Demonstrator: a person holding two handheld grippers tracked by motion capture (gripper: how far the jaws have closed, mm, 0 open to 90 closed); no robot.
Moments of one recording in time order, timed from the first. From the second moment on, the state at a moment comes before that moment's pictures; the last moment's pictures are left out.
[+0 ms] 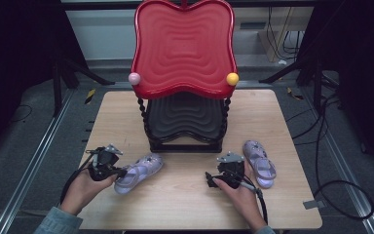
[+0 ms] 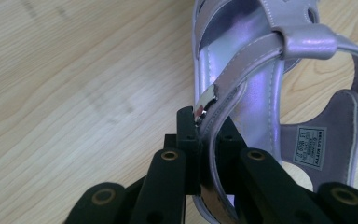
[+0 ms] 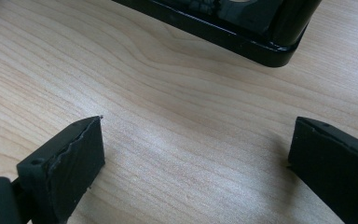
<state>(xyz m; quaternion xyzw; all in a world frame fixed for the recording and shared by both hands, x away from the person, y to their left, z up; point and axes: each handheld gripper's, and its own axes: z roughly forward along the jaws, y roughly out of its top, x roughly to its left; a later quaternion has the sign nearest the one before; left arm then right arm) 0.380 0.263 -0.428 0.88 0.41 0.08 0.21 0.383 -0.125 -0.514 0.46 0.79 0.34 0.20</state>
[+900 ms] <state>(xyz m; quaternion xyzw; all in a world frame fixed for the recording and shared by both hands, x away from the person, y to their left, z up) 0.385 0.240 -0.440 0.89 0.39 0.09 0.19 0.383 -0.125 -0.514 0.46 0.79 0.34 0.20</state>
